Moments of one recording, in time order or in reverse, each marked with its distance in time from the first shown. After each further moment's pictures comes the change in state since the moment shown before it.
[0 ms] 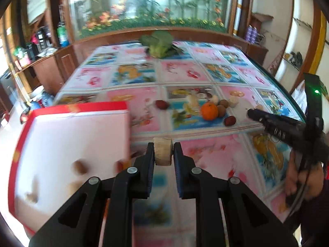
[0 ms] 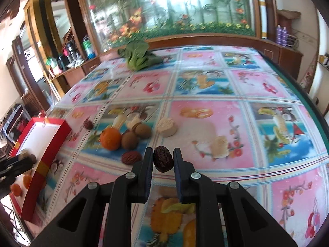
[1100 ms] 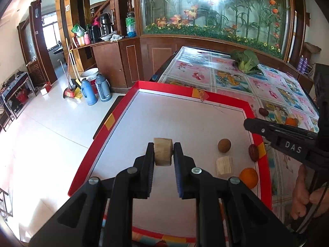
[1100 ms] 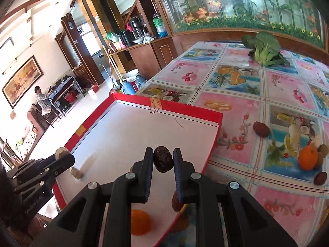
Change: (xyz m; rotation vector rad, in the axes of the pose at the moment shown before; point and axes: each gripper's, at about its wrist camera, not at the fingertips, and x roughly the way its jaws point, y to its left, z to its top) left arm -0.036 0.154 -0.046 -0.230 -0.060 0.288; right arm 0.052 0.230 0.003 -0.183 0.146 0.398
